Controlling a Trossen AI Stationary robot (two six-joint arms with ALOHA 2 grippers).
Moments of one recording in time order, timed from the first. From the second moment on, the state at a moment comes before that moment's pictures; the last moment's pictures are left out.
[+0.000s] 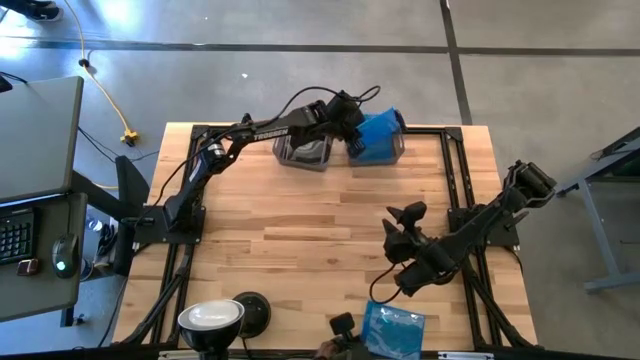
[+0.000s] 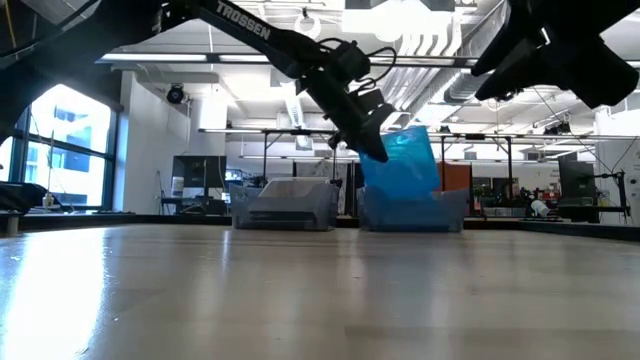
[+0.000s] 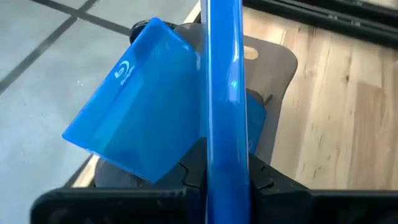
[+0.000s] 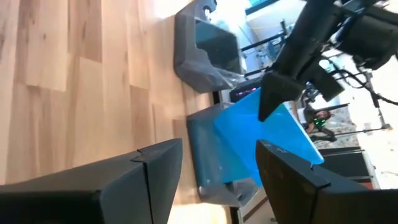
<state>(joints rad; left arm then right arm) 0.46 2.24 2.01 -0.44 0.04 0.03 0.63 1.53 1.00 -1.07 1.20 0.50</state>
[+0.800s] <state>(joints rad) 0.44 2.02 2.01 -0.53 -0.08 0.10 0.65 1.53 1.00 -0.92 0.76 0.52</state>
